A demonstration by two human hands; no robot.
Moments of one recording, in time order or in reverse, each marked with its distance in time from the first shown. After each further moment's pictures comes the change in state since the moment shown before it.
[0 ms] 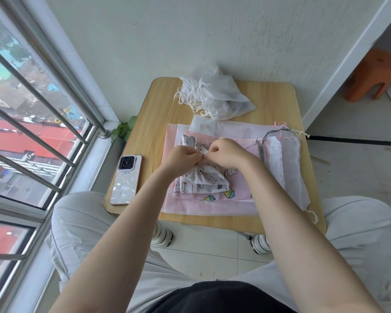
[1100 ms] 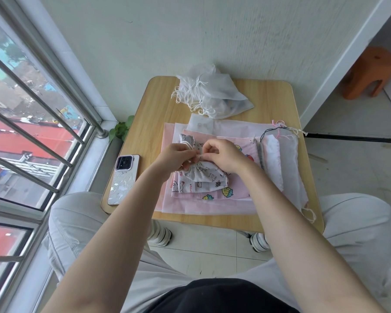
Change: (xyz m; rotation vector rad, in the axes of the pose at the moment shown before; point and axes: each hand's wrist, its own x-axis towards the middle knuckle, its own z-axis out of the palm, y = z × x) left_hand 0.002 -0.001 -0.010 -0.228 -0.049 -0.084; right_hand 0.010 0.024 0.018 0.173 0.108 -0.207
